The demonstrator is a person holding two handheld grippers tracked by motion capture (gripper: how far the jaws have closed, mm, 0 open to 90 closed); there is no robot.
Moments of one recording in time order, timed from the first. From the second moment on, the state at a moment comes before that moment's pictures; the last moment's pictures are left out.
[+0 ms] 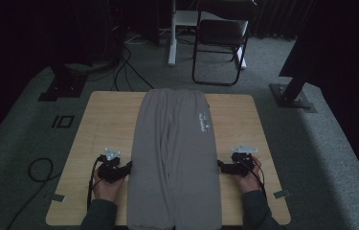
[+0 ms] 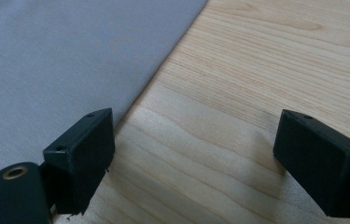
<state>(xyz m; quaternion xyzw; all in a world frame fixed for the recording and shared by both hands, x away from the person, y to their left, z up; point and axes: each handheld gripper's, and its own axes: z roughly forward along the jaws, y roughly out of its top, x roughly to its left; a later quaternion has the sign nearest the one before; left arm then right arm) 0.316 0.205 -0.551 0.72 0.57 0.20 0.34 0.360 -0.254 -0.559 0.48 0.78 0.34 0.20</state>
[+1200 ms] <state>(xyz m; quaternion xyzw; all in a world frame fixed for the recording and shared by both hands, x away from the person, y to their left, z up) 0.305 0.215 -0.517 0.71 0.55 0.21 0.38 0.360 -0.254 -0.559 0.48 0.78 0.34 0.21</state>
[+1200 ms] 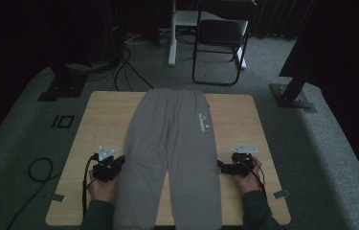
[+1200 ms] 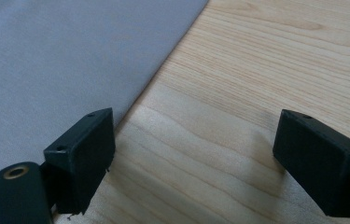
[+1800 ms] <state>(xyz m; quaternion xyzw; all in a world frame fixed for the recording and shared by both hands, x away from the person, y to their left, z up) 0.355 -0.002 -0.443 0.80 0.34 0.11 0.48 0.360 -0.258 -0.559 0.49 0.78 0.34 0.21</state>
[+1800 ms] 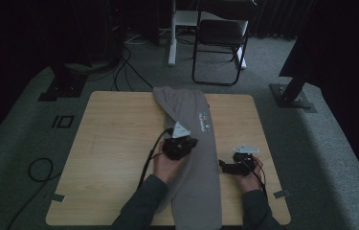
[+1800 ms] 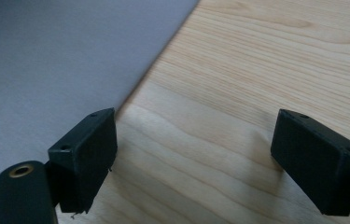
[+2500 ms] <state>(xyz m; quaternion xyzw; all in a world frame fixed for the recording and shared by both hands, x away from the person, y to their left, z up) 0.368 0.045 -0.506 0.80 0.41 0.10 0.43 0.355 -0.264 -0.550 0.51 0.76 0.35 0.22</state>
